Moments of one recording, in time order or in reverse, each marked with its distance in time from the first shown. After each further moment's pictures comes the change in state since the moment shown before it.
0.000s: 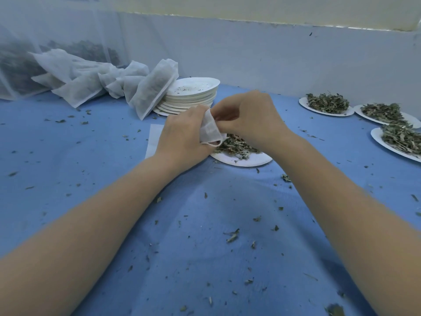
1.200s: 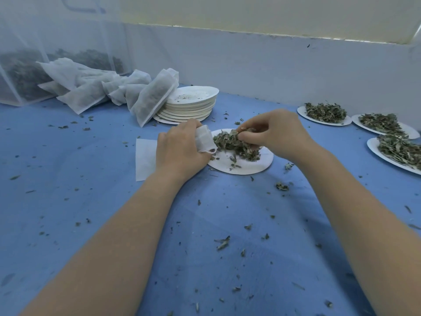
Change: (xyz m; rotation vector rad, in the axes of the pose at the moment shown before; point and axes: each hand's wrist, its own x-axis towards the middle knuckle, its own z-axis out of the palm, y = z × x) left_hand -0.005 0.001 0.009 0.122 -0.047 -0.239; right_hand -0.010 0.042 -0.034 -0.061 0.033 0.197
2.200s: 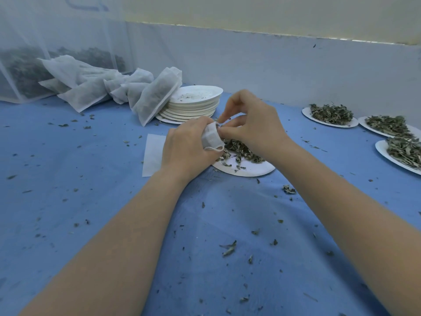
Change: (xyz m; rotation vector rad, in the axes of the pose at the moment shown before) left_hand 0.000 0.007 0.000 -0.201 0.068 0.070; right_hand 0.010 -0.027 0.033 0.233 0.031 -0.189
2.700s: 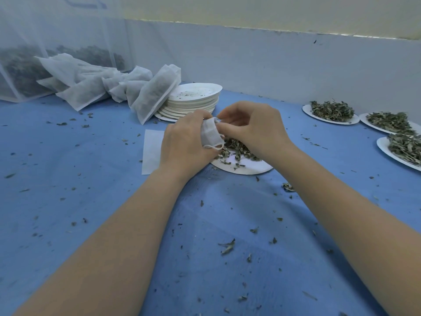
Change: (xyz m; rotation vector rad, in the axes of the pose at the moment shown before) left_hand 0.001 -0.001 0.003 -0.003 0.101 0.060; right_hand -0.006 0.002 0.001 -0.062 0.052 0.050
